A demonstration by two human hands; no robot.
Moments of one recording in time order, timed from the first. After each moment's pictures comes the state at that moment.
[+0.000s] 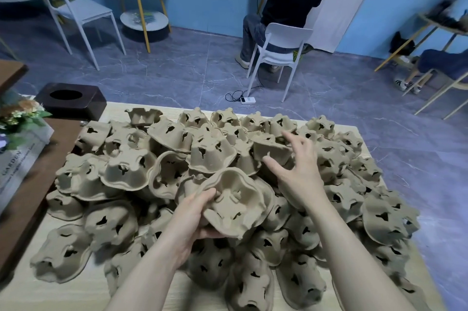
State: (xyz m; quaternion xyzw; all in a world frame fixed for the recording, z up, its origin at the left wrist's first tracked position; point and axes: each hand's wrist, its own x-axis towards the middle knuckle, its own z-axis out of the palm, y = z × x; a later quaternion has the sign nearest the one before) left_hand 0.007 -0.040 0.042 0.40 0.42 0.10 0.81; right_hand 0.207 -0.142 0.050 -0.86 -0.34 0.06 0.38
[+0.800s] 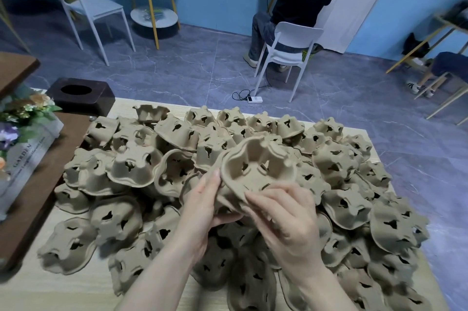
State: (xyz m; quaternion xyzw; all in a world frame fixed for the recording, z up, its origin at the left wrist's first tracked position) left_hand 0.019 -0.048 0.060 0.44 0.36 0.20 0.80; right_hand 0.120 -0.171 0.060 -0.72 -0.56 -0.16 0.37
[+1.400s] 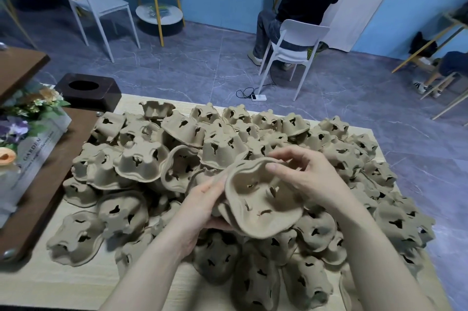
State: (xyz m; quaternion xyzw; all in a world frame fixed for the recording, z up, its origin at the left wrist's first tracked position) left_hand 0.000 -0.036 0.061 0.50 0.32 0.11 0.80; right_hand 0.179 -0.142 0.109 -0.75 -0.32 0.34 0.46
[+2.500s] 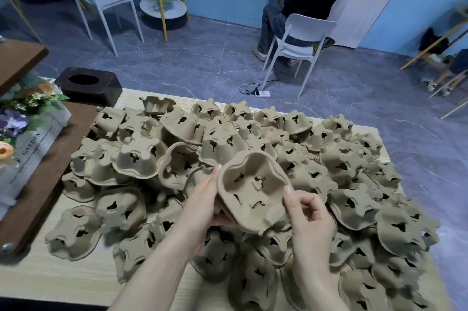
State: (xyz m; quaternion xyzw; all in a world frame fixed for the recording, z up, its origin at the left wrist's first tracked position) left_hand 0.015 -0.047 0.055 0.46 0.38 0.14 0.79; right_hand 0.110 -0.173 0.053 -0.73 -0.08 0.13 0.67
